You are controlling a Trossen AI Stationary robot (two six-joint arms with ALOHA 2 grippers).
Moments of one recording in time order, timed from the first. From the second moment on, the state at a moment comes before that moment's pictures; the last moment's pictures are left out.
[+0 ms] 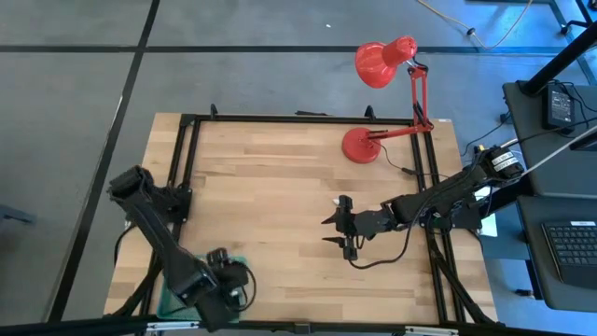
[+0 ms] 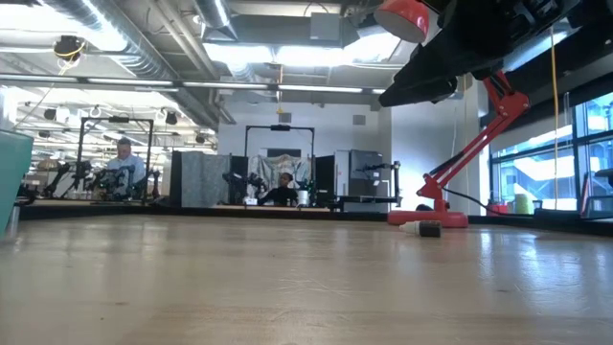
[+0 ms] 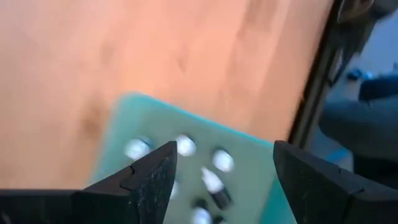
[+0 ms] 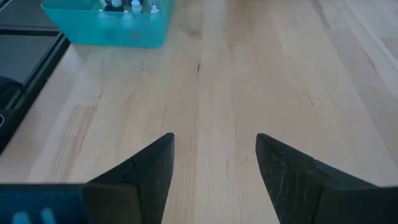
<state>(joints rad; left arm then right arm) -0.87 1.76 1.48 -1.06 -0.30 -1.22 0.39 1.44 0.76 0.10 0.28 0.20</state>
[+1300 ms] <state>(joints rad) -0.39 0.96 0.37 0.46 -0.24 -0.13 0.17 1.44 0.46 0.11 0.47 0.45</state>
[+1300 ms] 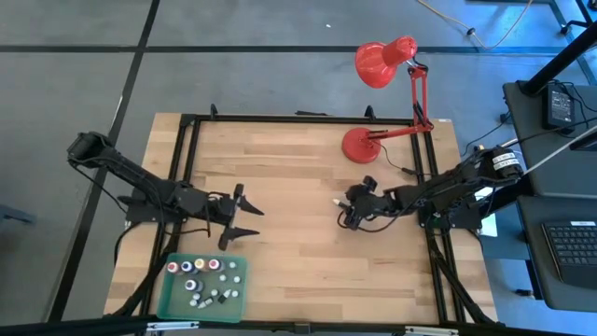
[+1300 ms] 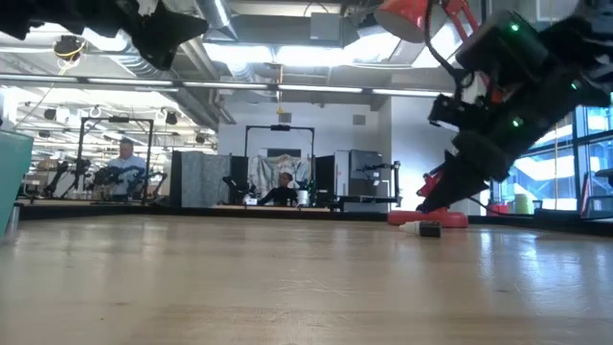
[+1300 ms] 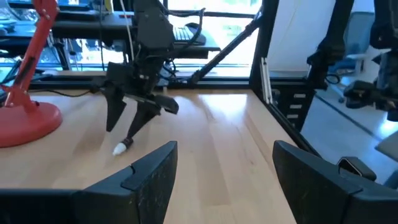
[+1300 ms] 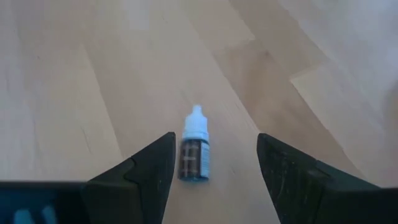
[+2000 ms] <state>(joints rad) -0.39 0.96 0.37 0.45 -0.23 -0.13 0.29 1.45 0.30 0.40 0.65 0.47</state>
